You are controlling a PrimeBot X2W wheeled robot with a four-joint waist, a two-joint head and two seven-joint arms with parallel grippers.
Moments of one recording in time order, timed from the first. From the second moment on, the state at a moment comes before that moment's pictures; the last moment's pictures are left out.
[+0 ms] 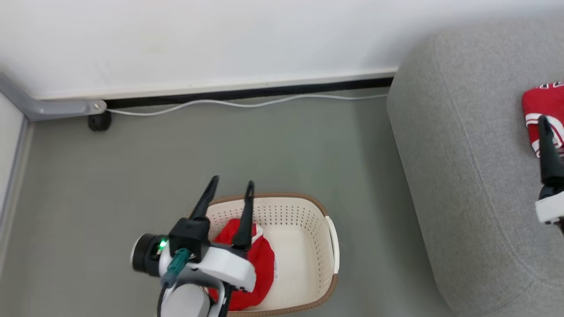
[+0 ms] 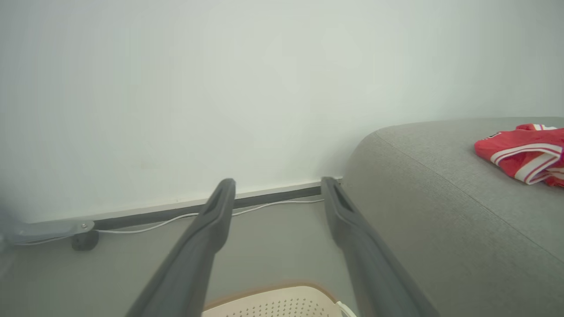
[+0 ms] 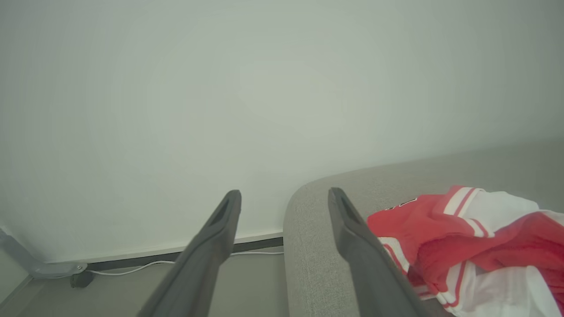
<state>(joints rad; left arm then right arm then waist) -0.25 0.05 -0.45 0.27 -0.29 0.18 -0.26 -0.41 -0.48 0.15 0.44 0.68 0.13 -0.26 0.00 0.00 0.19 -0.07</state>
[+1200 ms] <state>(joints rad) 0.10 0.05 -0.11 0.22 -0.22 0.13 -0.26 -0.07 -0.29 0.20 0.33 0.54 0.13 -0.26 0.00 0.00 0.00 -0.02</state>
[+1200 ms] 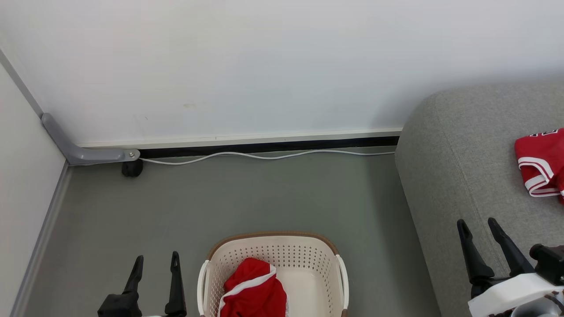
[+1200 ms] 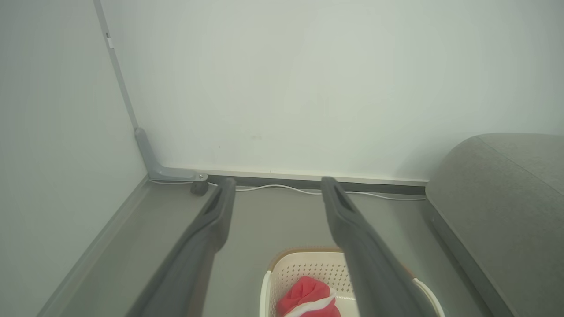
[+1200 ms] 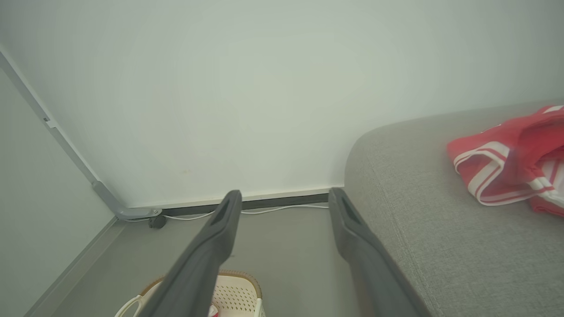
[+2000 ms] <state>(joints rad) 0.08 0.05 -0.27 0.25 -0.29 0.25 -0.26 -0.11 -0.32 0.17 0.22 0.55 0.13 -0.26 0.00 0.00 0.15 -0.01</state>
